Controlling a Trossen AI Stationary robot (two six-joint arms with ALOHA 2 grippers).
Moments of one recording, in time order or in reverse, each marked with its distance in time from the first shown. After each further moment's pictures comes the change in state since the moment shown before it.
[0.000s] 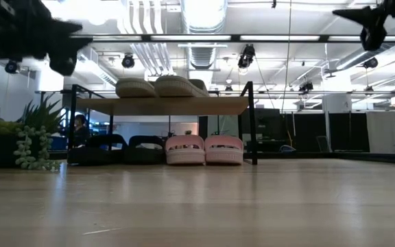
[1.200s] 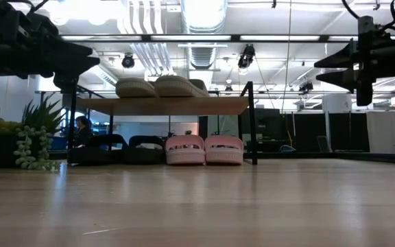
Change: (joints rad) left arm 0.091 0.036 -0.111 0.097 0.006 0.000; right arm -0.344 -0.094 -0.441 0.298 0.004 0.000
